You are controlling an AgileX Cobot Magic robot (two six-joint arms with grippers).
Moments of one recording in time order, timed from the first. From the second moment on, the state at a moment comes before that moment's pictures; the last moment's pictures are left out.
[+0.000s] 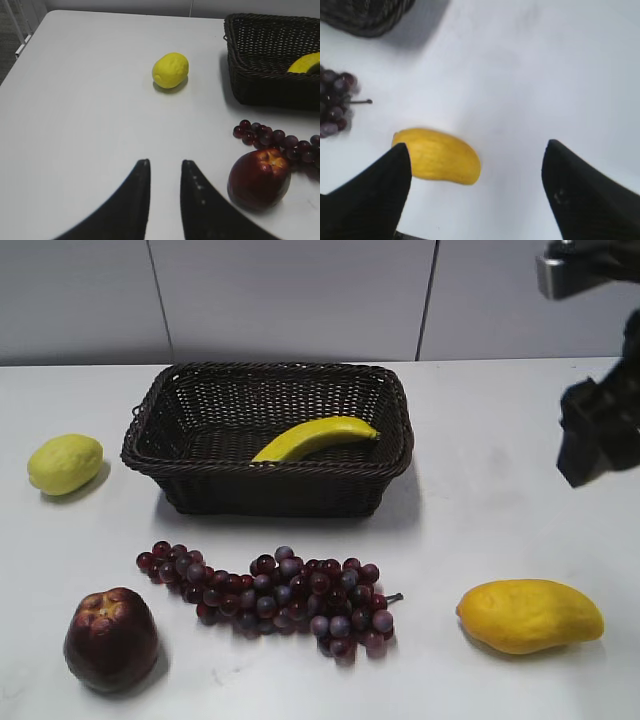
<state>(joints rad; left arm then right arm) 0.00 0.00 -0.50 -0.08 1.09 0.05 0.50 1.33 -1.08 -0.10 1.11 0.13</state>
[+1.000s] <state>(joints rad) 0.00 0.00 -0.50 -0.08 1.09 0.05 0.22 0.49 -0.71 -0.06 1.10 0.19</state>
